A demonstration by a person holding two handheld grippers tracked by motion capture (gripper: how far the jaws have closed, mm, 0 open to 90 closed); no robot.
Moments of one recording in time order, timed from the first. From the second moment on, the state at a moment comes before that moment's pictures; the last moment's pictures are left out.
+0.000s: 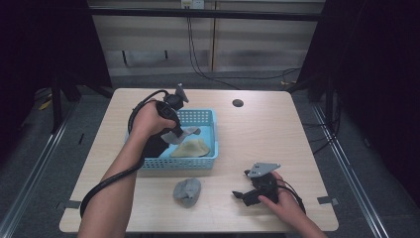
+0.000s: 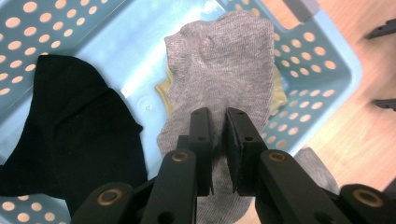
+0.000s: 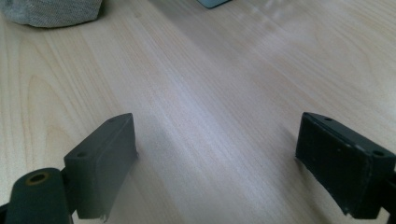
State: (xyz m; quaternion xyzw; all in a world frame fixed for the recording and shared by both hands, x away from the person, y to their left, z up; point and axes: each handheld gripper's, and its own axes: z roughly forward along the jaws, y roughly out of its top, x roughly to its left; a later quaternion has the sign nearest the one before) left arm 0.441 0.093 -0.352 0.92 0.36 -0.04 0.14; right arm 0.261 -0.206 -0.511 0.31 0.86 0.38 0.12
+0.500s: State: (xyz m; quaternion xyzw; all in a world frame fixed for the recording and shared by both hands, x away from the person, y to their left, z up) left arm 0.424 0.092 -0.324 0.93 0.34 -0.04 0.15; right arm 0.261 -0.206 -0.511 0.31 0.86 0.38 0.12
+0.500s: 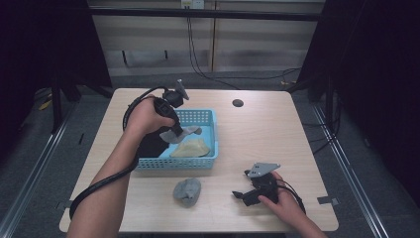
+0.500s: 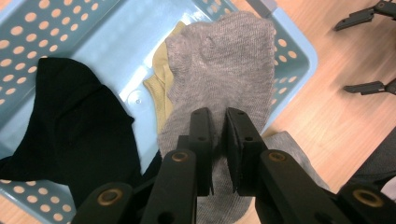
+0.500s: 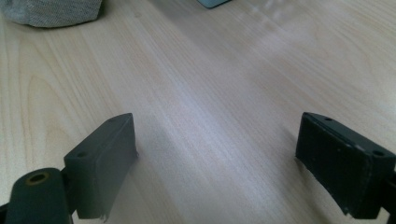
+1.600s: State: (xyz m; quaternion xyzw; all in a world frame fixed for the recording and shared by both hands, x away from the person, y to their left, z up) left arm 0.363 0.056 -0.295 0.96 0.23 -0.04 0.18; right arm 0.260 -0.206 -0.511 0.31 0.86 0.38 0.12
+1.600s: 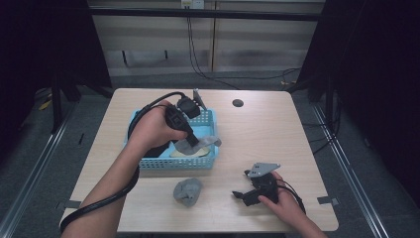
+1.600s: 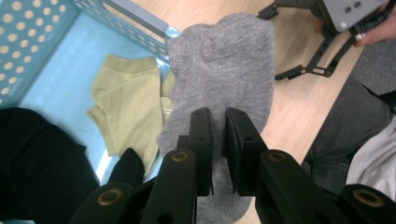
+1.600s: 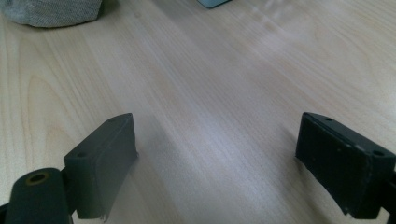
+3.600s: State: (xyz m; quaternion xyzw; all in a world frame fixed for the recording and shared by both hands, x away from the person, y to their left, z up) left arm 0.313 0.020 -0.405 0.98 0.14 -0.07 0.13; right arm 0.260 -0.206 -0.511 0.31 0.86 0.38 0.12
